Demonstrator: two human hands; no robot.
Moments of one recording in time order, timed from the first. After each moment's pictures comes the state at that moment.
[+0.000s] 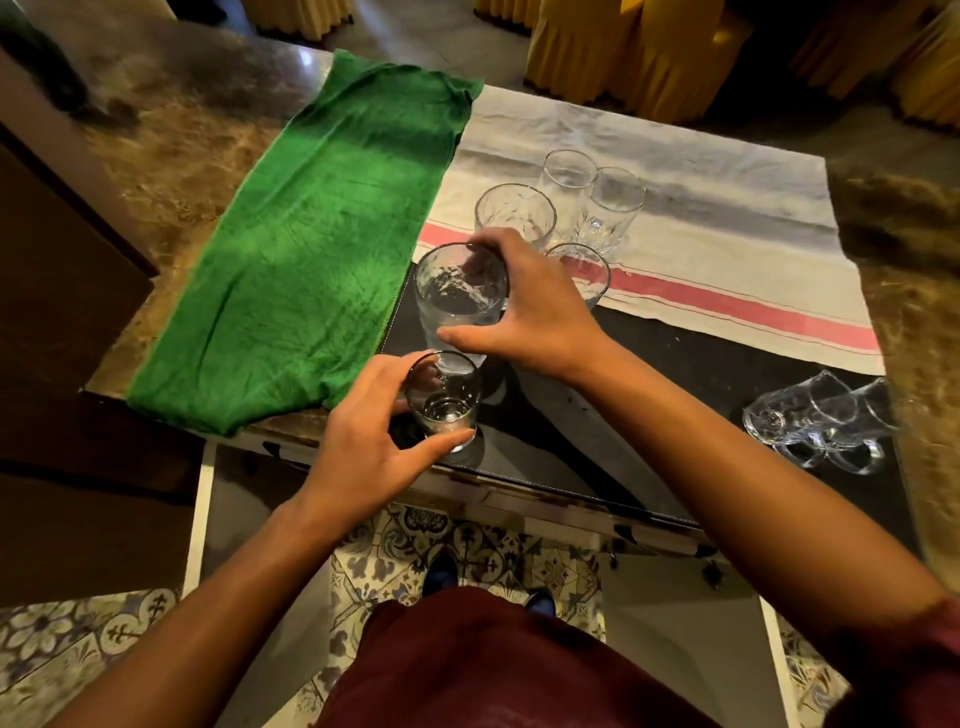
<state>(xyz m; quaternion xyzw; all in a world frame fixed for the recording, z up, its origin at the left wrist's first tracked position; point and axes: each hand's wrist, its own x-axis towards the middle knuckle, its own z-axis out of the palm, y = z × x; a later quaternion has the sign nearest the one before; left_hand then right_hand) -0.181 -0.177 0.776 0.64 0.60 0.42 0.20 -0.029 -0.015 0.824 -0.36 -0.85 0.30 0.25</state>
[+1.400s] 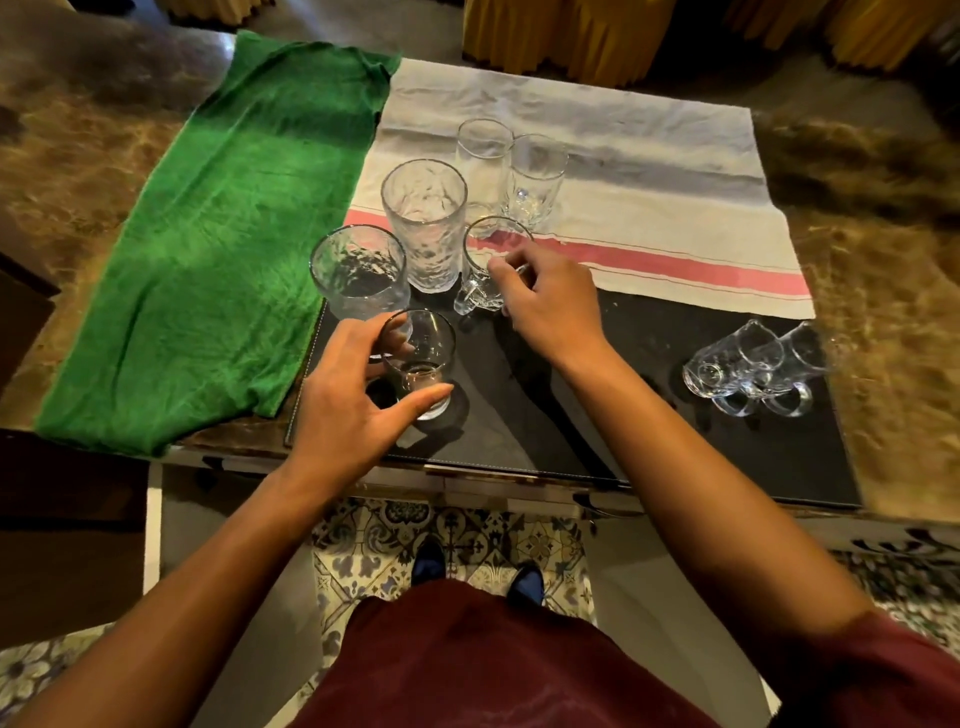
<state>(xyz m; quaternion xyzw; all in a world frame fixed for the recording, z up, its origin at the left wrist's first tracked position) -0.148 -0.139 0.773 0.65 0.60 0.43 0.17 0.039 0.002 0.782 -0.59 -0.71 0.24 0.29</state>
